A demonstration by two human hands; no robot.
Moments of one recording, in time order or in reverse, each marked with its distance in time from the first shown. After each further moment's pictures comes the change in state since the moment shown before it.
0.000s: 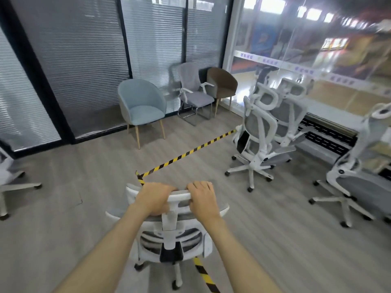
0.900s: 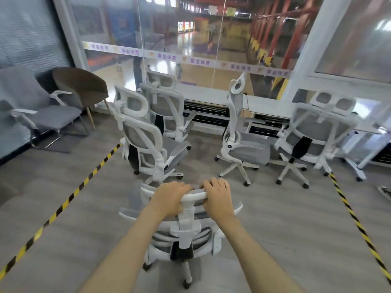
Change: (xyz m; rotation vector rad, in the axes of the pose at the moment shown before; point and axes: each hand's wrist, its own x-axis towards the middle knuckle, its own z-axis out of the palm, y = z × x) left_hand 0.440 0.349 -0.023 -0.231 0.141 0.790; right_hand 0.023 0.464 -0.105 -0.344 0.181 0.727
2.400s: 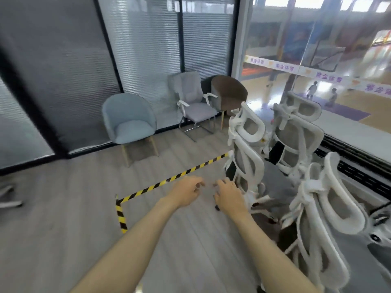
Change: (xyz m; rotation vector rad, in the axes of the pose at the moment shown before) left_hand 0.029 -0.162 -0.046 -0.177 0.130 -0.895; right_hand 0.241 -0.135 0.097 0.358 -0.398 -0.648
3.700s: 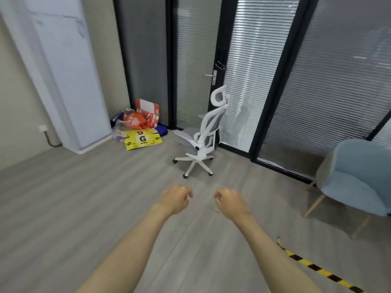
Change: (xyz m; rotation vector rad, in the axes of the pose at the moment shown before) left_hand -0.616 -0.687 -0.261 -0.019 0.380 -1.099; right_hand 0.015 -0.923 0.329 0.103 -0.492 -0.920
